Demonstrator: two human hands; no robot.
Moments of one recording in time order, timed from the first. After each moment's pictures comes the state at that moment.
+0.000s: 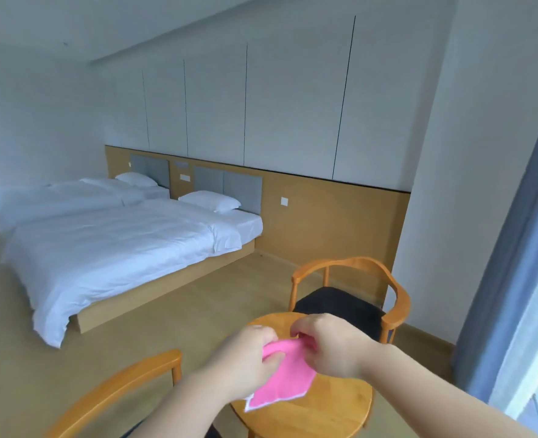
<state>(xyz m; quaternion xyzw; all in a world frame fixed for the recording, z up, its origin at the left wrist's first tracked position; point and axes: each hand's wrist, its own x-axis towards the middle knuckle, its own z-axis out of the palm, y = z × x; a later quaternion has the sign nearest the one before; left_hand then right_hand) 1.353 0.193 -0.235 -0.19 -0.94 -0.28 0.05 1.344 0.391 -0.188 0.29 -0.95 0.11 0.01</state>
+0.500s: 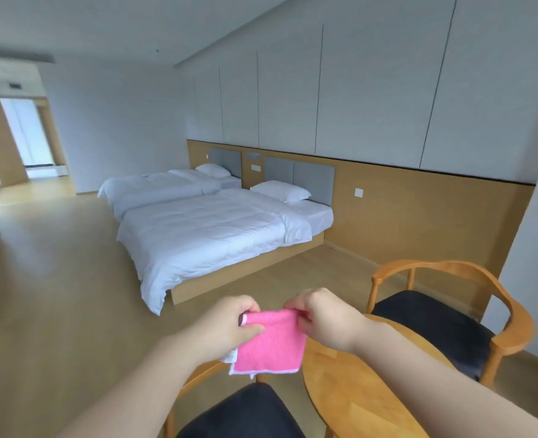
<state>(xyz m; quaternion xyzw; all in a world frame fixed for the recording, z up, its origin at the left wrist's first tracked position) 1.361 0.003 -0.160 -0.08 -0.94 -0.32 0.05 1.300 0.214 -0.150 0.42 -0.88 0.20 0.05</state>
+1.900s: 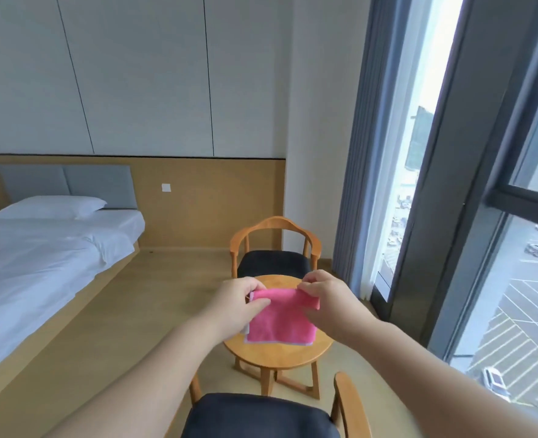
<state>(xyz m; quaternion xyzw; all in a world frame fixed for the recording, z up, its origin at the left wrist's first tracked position) 1.255 -0.137 -0.154 -0.44 -0.80 -0.40 -0.06 1.390 0.024 -0.140 -0.11 -0.97 0.16 0.17</state>
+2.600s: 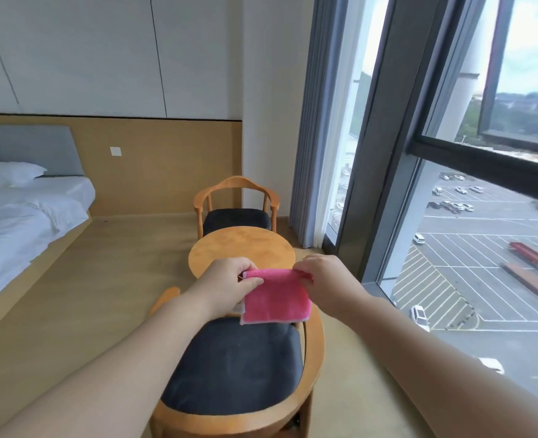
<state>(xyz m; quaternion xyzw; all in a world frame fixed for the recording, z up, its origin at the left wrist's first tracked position) 1.410 -0.252 -0.188 -0.50 -0.77 -0.38 -0.11 1.570 -0.109 -0.164 -0.20 -0.96 0.12 0.15</state>
